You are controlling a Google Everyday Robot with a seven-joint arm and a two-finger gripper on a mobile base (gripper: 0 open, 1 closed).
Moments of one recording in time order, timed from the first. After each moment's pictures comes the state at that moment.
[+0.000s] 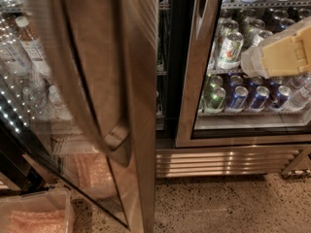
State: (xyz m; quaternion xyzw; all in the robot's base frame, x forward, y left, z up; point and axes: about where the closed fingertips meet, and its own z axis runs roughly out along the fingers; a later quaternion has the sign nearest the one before) arm 0.313 -0.109 1.100 -0.41 0.75 0.45 0.27
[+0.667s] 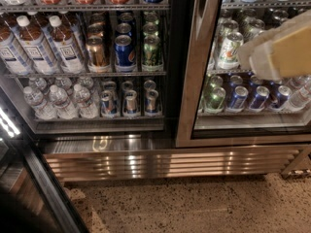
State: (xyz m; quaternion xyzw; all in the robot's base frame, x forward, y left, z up) arm 0.316 -0.107 1.103 -0.40 0.75 0.44 0.28
